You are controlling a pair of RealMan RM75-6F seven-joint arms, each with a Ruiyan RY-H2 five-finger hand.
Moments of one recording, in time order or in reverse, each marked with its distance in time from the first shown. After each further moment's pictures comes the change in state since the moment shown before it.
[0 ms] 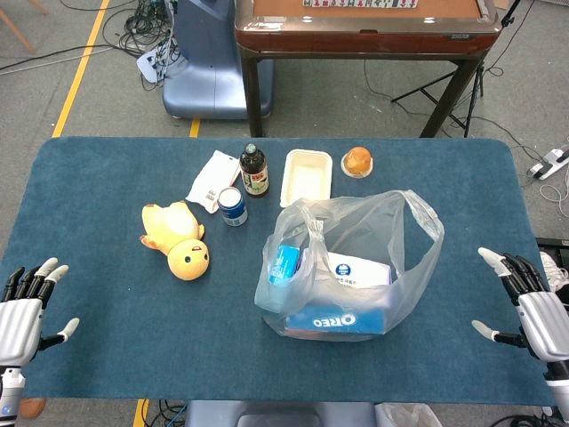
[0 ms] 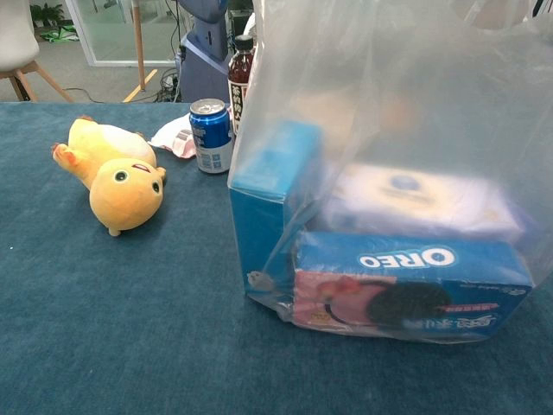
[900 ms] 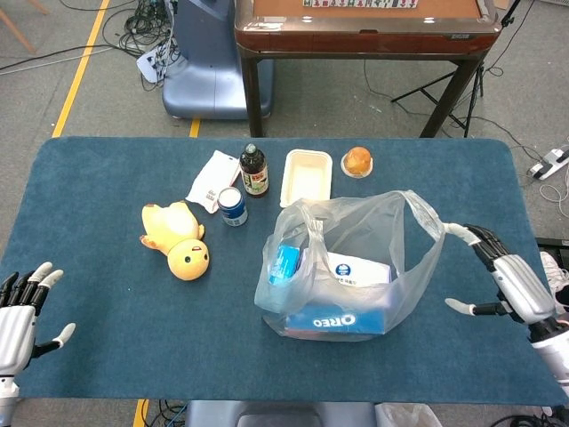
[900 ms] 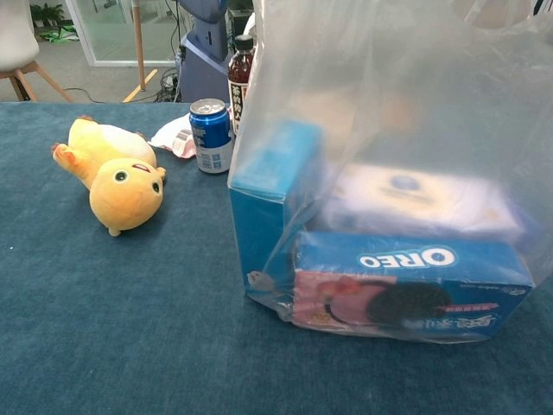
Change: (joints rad) left arm 0.032 0.018 0.020 -0.015 0.040 0.046 -0.032; right arm 0.207 0.150 0.049 -0.065 -0.069 -0.176 0.376
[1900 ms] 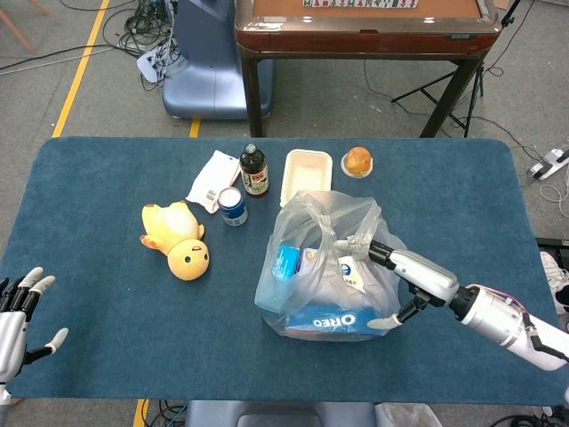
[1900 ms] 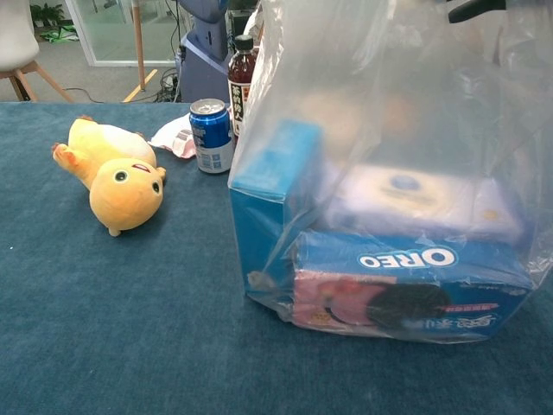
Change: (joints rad) left arm 0.029 0.013 0.011 0.000 0.010 0.024 -0.018; right arm 0.436 0.120 -0.037 -0.118 -0.261 -0.230 0.575
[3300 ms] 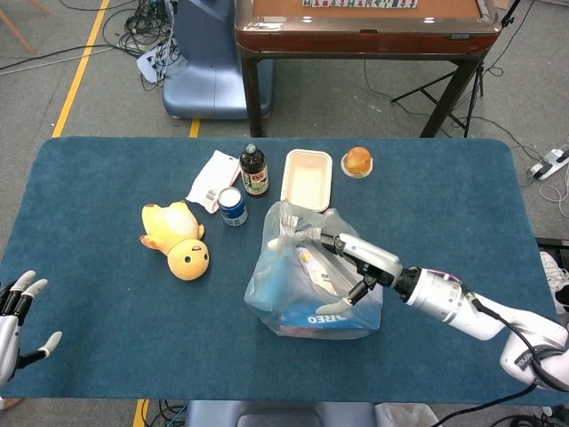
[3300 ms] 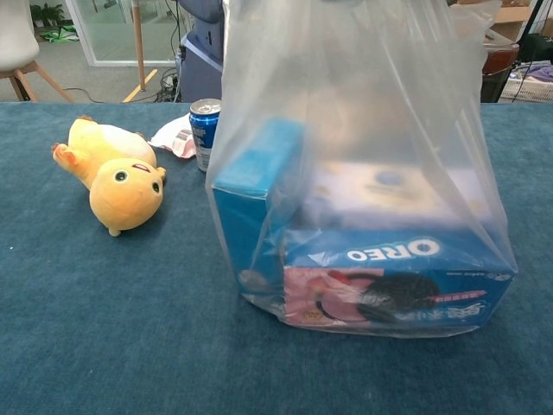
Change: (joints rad) left arm 0.018 0.008 0.002 0.010 0.006 0.006 -0.019; right arm 0.205 -0.171 0.003 0.019 0.149 -0.012 0.298
